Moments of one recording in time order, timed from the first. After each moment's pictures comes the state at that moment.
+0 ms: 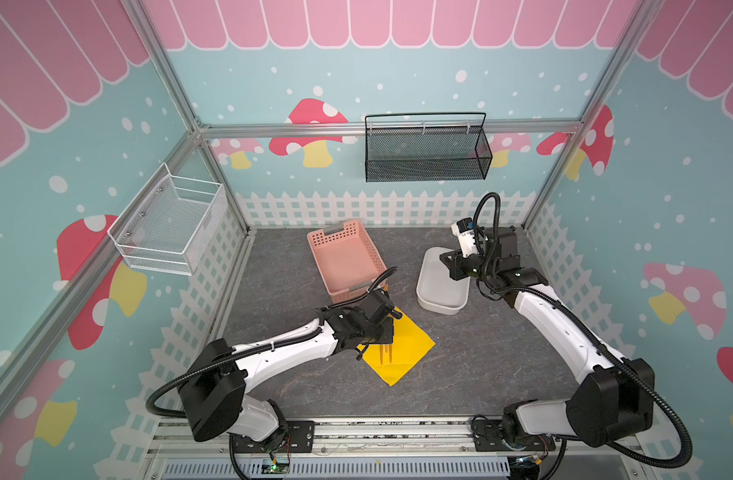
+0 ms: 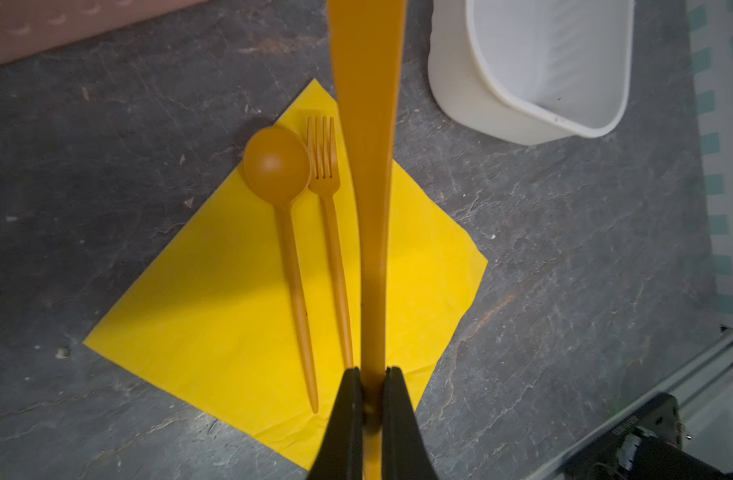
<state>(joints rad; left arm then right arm) -0.91 1.51 1.02 -0.50 -0.07 -0.83 0.25 1.37 1.16 -0.34 -0.35 0.04</state>
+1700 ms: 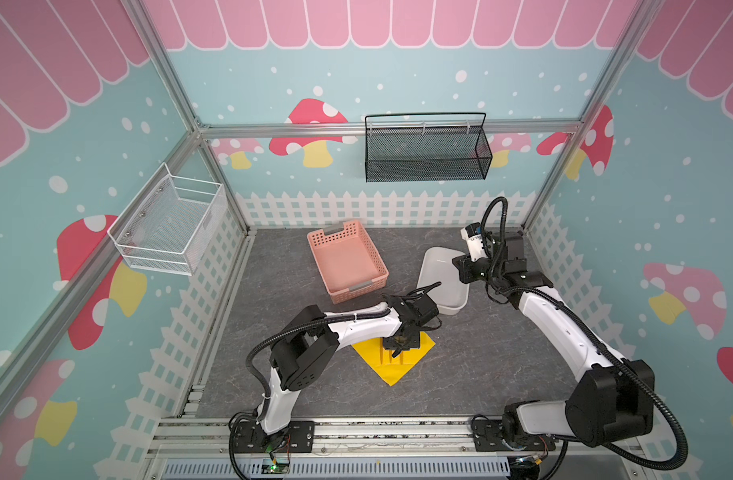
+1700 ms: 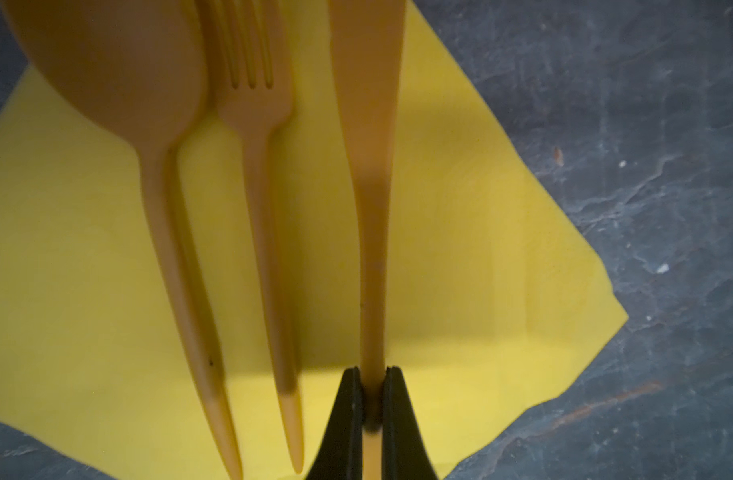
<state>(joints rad) -0.97 2.02 1.47 -0.84 -0.09 -0.95 0.17 1.37 1.11 -0.35 -0.29 -0.03</state>
